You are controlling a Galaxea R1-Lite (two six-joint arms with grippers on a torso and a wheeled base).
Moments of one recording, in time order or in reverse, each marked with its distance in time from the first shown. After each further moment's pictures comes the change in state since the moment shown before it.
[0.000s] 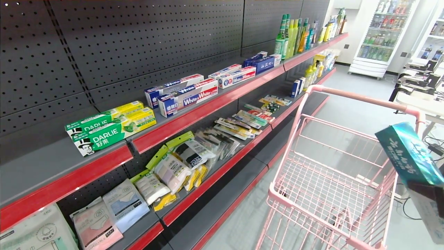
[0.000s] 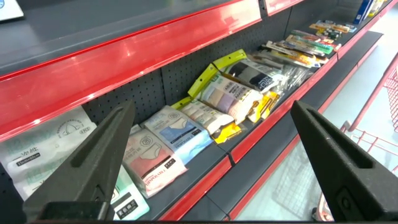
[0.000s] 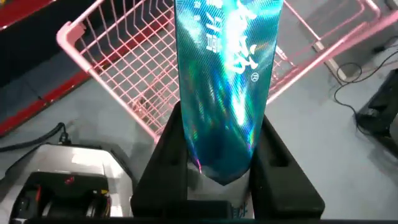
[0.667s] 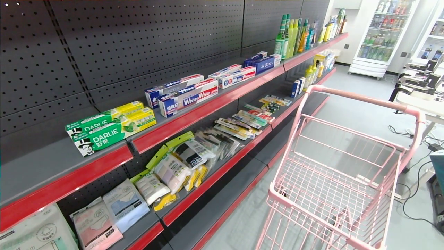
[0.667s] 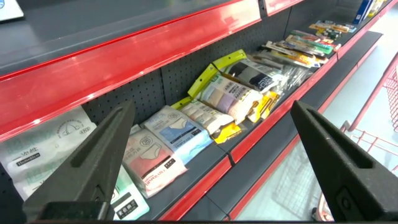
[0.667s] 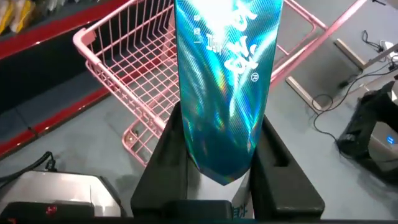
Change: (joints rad) left arm 0.000 0.000 0.000 0.000 0.000 0.000; right arm -0.009 -0.479 0.196 0.056 -0.004 -0.027
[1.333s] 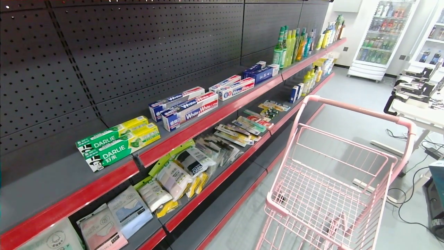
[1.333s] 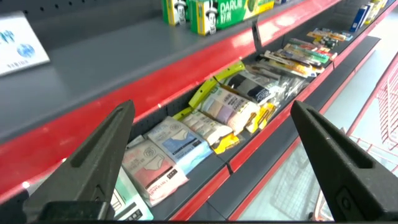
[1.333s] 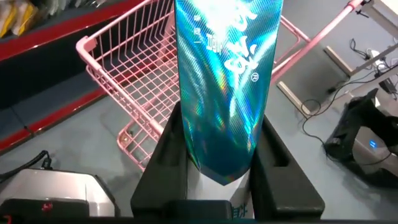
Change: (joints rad) left arm 0.000 0.000 0.000 0.000 0.000 0.001; right arm -0.004 -0.055 0.052 -0.007 -0.003 -0.033
